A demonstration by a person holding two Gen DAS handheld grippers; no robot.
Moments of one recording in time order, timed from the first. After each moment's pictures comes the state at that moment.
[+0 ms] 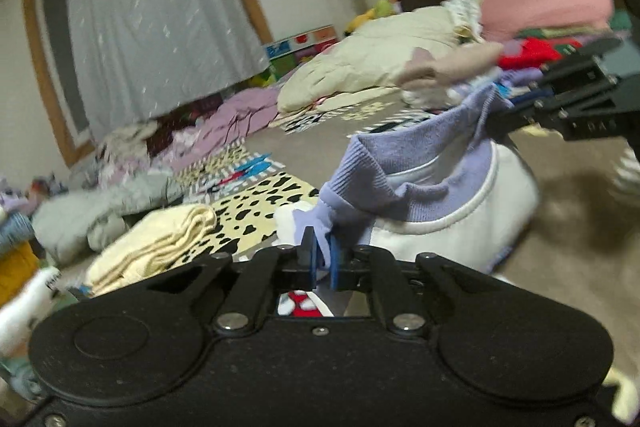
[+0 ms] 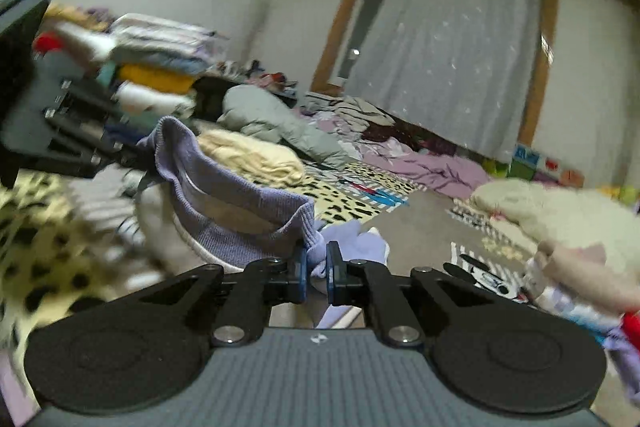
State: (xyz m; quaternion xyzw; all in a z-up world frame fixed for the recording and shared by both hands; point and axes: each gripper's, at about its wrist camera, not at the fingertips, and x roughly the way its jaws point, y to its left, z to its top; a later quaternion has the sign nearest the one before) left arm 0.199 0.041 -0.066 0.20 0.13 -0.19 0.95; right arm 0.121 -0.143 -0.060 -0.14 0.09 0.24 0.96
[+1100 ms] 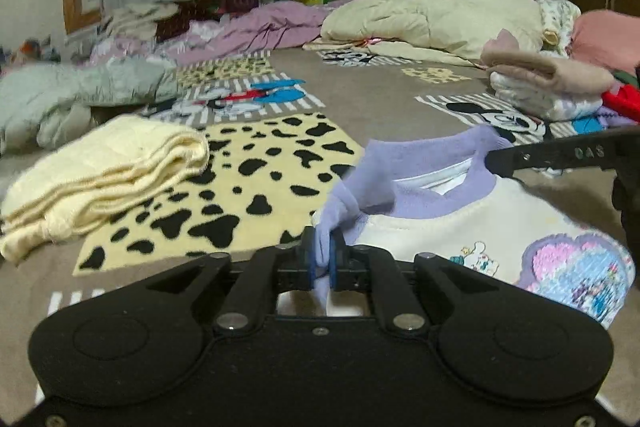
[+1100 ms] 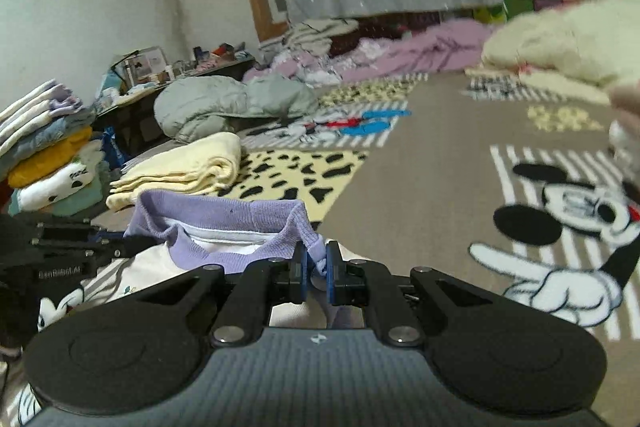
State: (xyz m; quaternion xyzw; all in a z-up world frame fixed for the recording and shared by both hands) left arm 0.384 0.046 -0.094 0.07 0.25 -0.15 0.95; right arm 0.388 -0.165 -0.090 0.09 0.25 0.24 0.93
